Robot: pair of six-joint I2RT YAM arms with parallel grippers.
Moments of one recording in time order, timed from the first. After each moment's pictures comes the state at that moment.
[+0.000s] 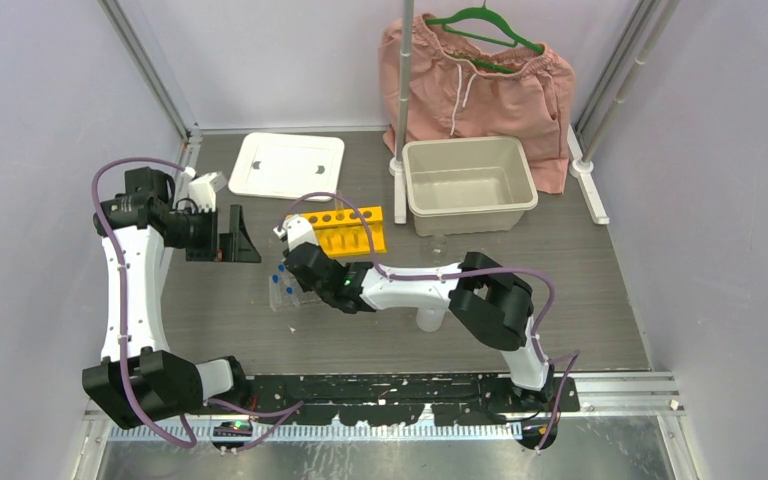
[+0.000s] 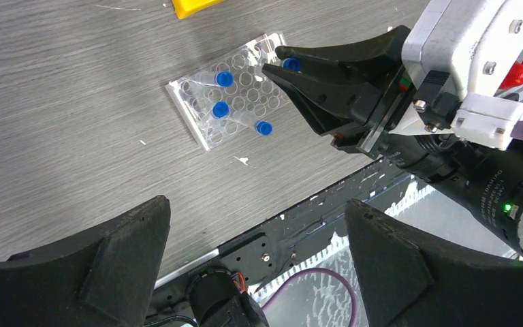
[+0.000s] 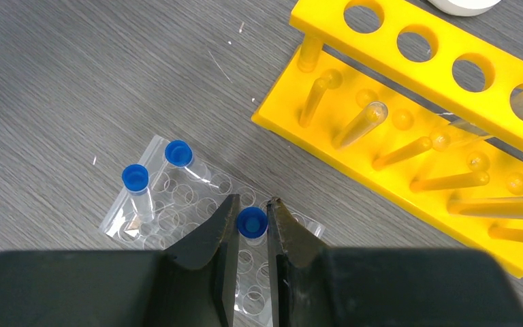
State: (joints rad) left arm 0.27 1.22 1.33 -1.34 0.63 0.32; right arm 1.19 2.00 1.41 0.04 0.47 0.28
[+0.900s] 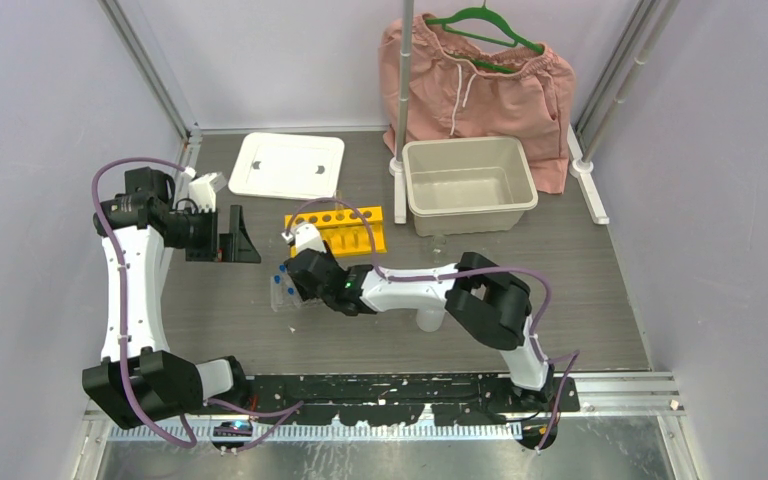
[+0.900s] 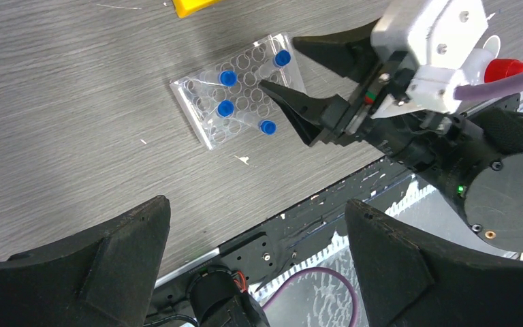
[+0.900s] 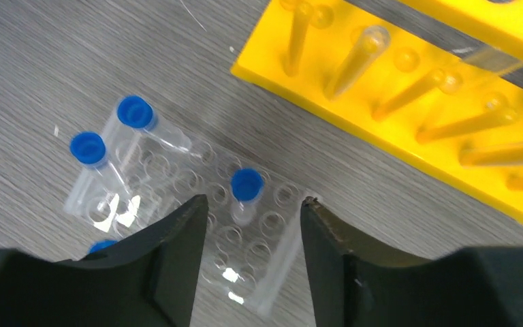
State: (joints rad) left arm 0.27 1.22 1.33 -1.34 0.63 0.32; right arm 1.19 2.02 1.38 -0.01 0.47 0.37
